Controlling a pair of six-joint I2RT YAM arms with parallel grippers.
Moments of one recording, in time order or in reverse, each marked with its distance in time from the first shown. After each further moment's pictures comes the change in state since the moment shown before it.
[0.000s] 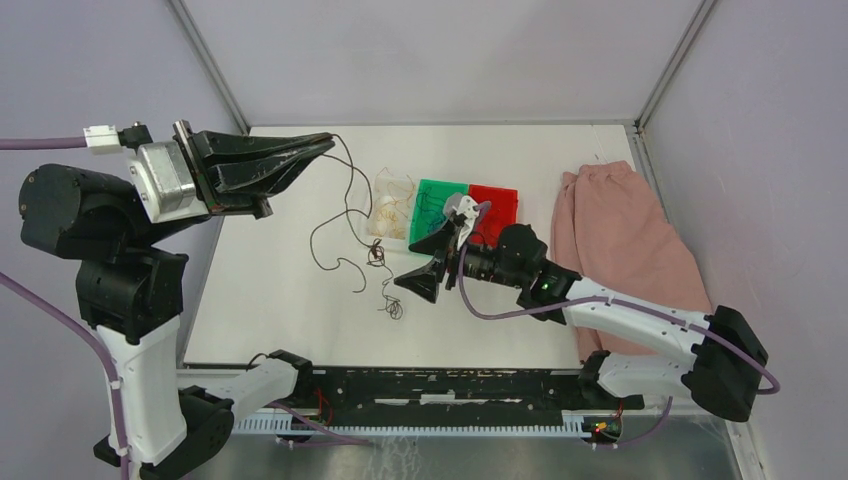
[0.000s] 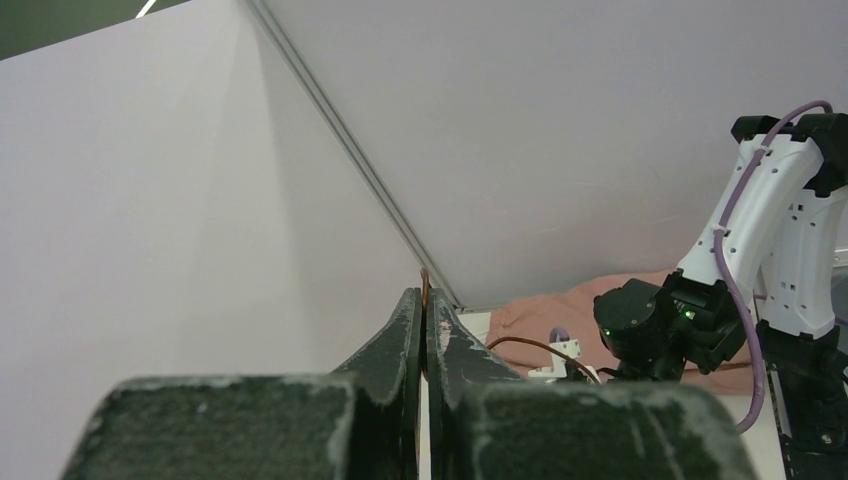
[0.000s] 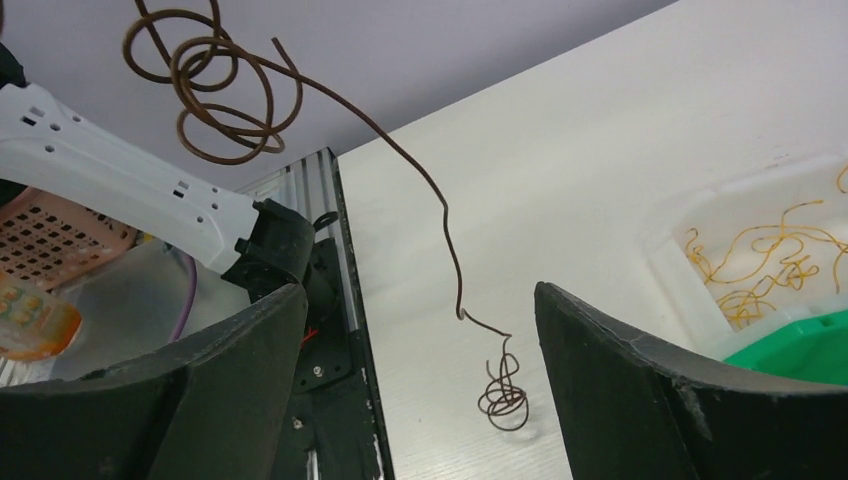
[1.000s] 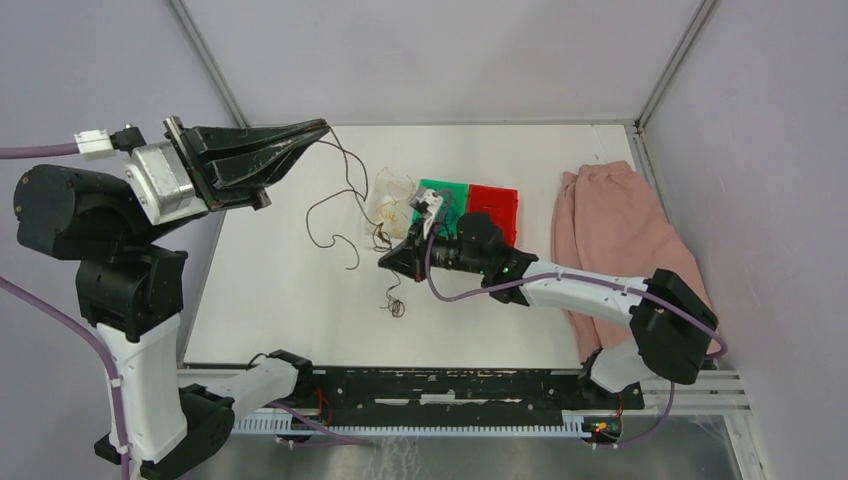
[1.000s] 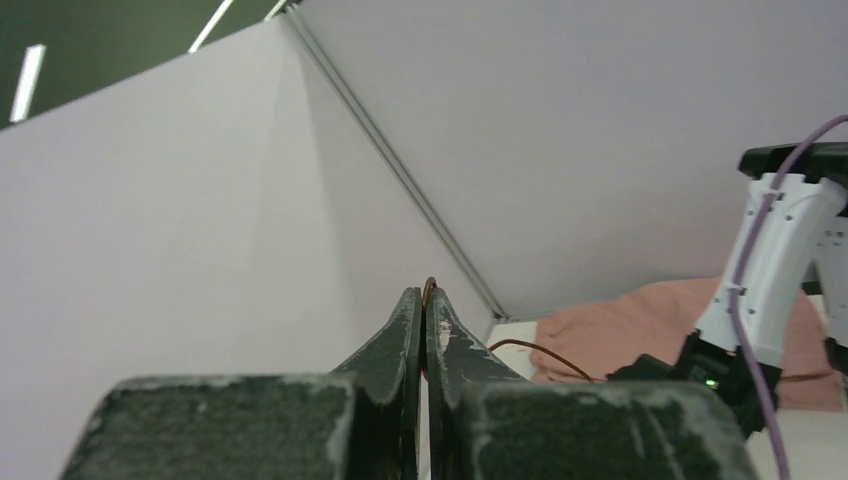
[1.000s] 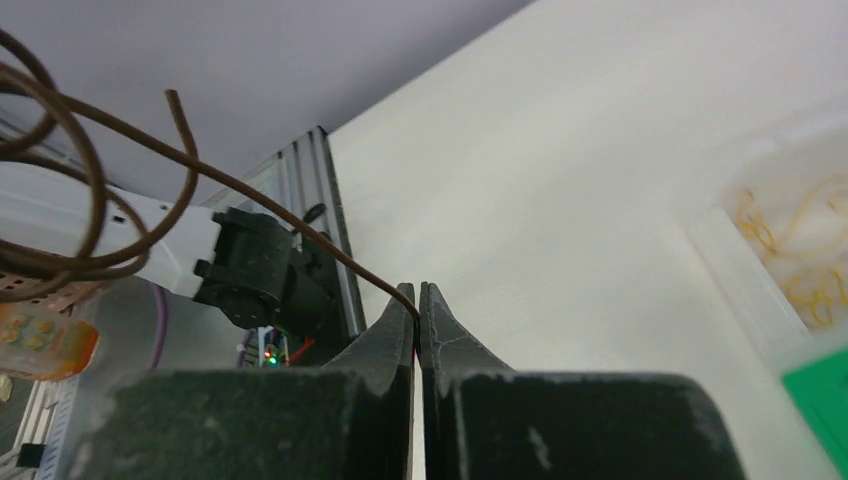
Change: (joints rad) left arm 0.000 0.012 0.008 0.029 -0.025 0.035; right arm 0.001 0.311 0.175 0.027 -0.059 0.077
